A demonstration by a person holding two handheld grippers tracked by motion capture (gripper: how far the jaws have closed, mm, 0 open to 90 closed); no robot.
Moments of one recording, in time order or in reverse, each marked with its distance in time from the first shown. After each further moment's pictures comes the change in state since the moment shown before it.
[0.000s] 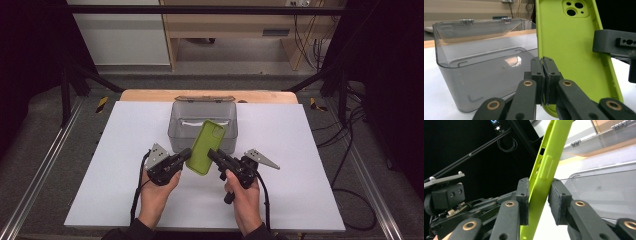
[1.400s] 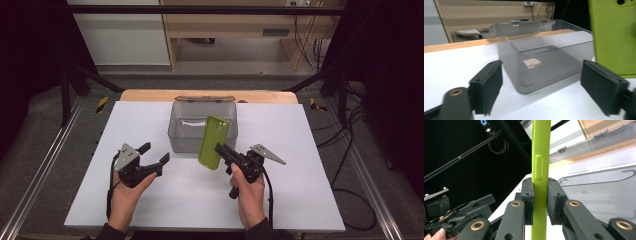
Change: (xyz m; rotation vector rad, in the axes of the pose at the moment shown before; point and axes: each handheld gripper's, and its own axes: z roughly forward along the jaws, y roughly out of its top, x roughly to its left) left arm 0.063 -0.010 -0.050 -0.026 0.136 0.020; right arm -0.008 0.016 -0.003 -0.004 -0.069 0.005
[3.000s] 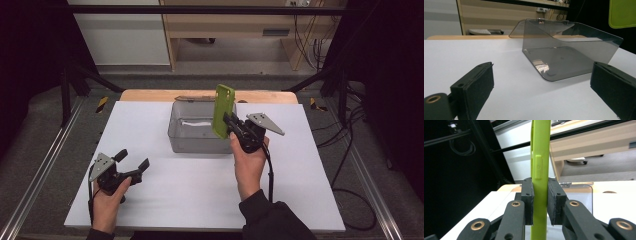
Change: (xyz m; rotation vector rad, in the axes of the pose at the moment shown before) left arm 0.039 -0.030 -0.031 -0.056 0.065 -0.074; right arm 0.025 0.074 0.030 -0.061 -0.279 -0.261
